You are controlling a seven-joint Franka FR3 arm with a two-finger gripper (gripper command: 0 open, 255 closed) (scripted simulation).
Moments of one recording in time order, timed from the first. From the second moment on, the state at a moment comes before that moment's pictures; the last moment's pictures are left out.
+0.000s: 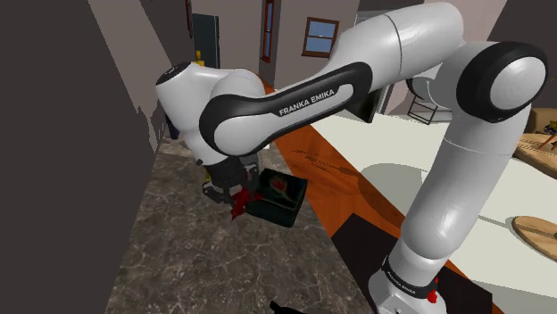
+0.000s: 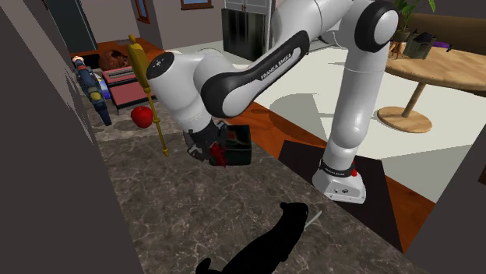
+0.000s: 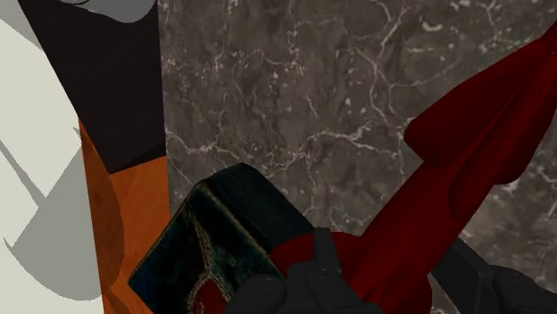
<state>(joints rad) -0.18 0.10 0.91 -1.92 -0.26 1.63 1.30</state>
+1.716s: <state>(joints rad) -0.40 -0.15 0.65 -2.20 -0.24 1.86 0.83</state>
